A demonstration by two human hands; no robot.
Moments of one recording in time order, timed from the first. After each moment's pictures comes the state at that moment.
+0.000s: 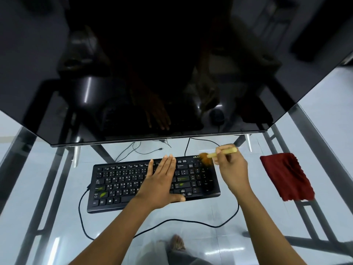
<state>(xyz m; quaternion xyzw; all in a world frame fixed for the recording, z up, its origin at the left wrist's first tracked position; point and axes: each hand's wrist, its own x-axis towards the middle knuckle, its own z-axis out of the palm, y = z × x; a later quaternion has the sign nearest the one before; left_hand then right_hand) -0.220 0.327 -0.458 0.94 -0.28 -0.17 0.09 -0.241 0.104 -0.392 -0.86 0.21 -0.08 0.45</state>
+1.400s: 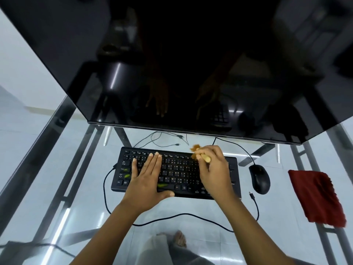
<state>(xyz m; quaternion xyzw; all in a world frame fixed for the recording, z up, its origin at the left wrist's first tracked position) -0.257 0.412 -0.467 0.98 -0.12 -0.08 0.13 -0.233 0.200 -0.407 -0.91 -0.03 -0.09 0.41</state>
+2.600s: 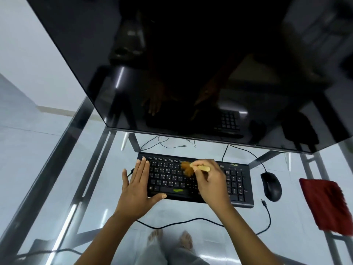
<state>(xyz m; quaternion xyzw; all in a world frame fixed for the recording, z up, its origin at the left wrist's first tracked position) -0.272 0.481 -0.467 0.98 -0.05 -0.06 0.20 -0.240 0.250 -0.398 -0.90 0.00 -0.03 0.44</state>
